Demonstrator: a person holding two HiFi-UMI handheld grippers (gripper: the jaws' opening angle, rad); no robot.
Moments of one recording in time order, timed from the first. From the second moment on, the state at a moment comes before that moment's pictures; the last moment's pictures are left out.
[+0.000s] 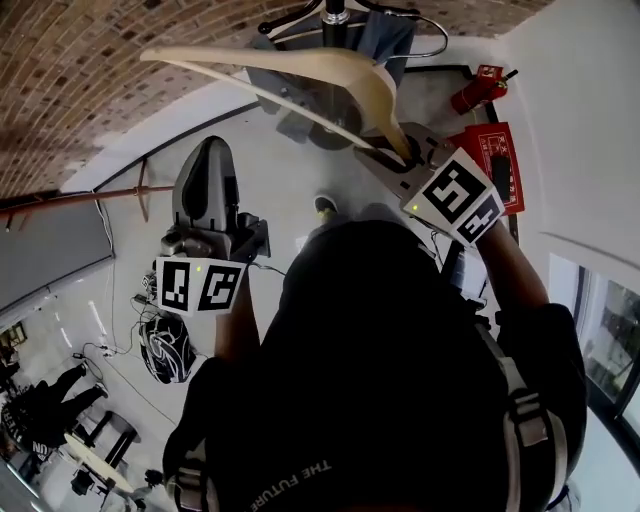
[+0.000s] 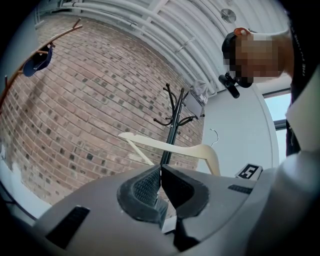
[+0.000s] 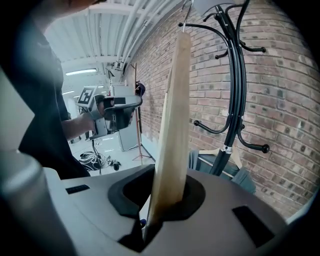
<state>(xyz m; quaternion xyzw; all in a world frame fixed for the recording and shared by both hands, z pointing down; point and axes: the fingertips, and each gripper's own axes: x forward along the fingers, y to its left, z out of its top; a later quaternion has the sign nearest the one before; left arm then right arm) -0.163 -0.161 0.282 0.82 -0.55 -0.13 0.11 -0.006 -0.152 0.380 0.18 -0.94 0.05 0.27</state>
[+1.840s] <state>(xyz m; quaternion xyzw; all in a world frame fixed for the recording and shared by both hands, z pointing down) -0.197 -0.226 0.311 0.80 -0.58 -0.10 0.14 -0.021 -0.237 0.491 0.12 -0.90 0.07 0.40</state>
